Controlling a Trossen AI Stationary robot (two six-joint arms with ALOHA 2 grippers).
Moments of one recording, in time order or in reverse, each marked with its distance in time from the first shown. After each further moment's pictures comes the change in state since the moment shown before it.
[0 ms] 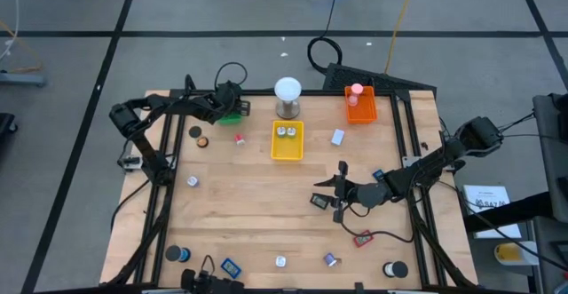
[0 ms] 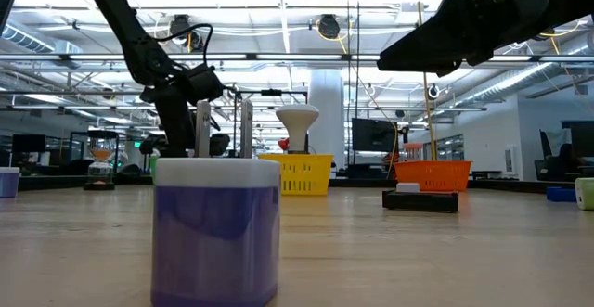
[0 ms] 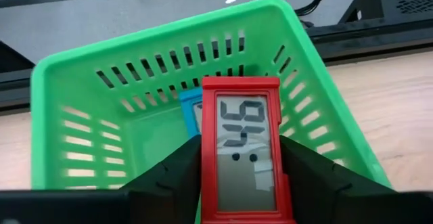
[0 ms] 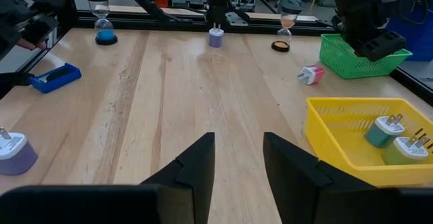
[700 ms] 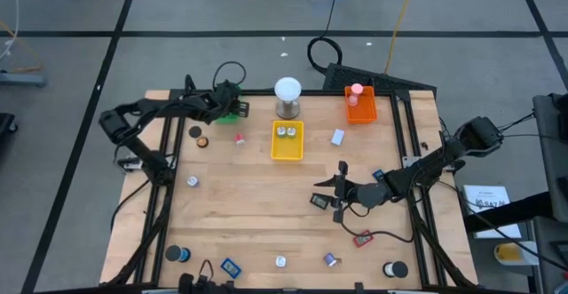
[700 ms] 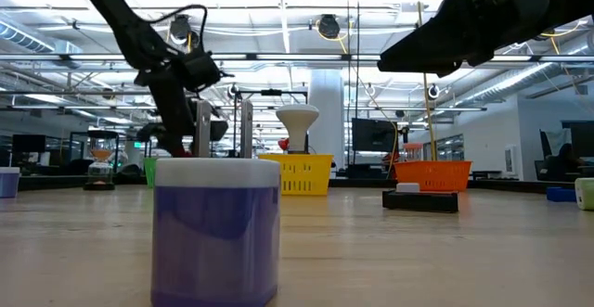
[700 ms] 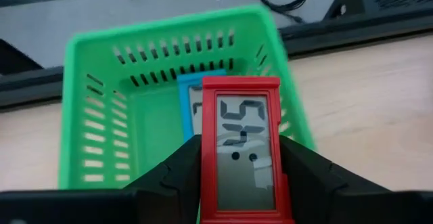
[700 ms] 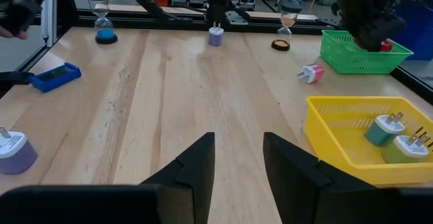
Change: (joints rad) left arm -0.026 -0.102 -0.001 -0.111 0.026 0.000; right arm 0.000 0.000 0.000 -0.004 0.000 0.003
